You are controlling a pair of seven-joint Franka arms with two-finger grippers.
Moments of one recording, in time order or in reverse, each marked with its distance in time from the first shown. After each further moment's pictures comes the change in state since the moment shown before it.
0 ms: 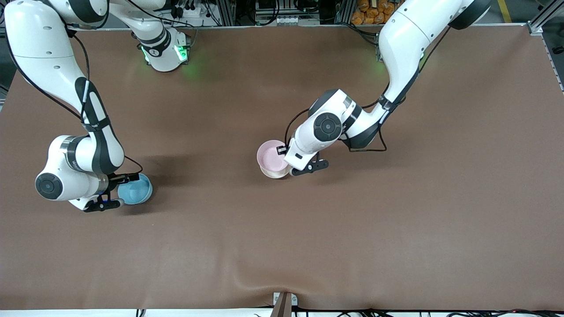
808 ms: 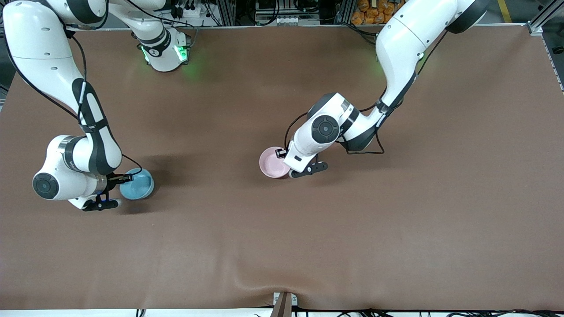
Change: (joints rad) left arm -0.009 0.022 0.010 0.015 0.036 0.024 -0.029; right arm -0.008 0.001 0.000 -0.001 0.036 0.001 -0.001
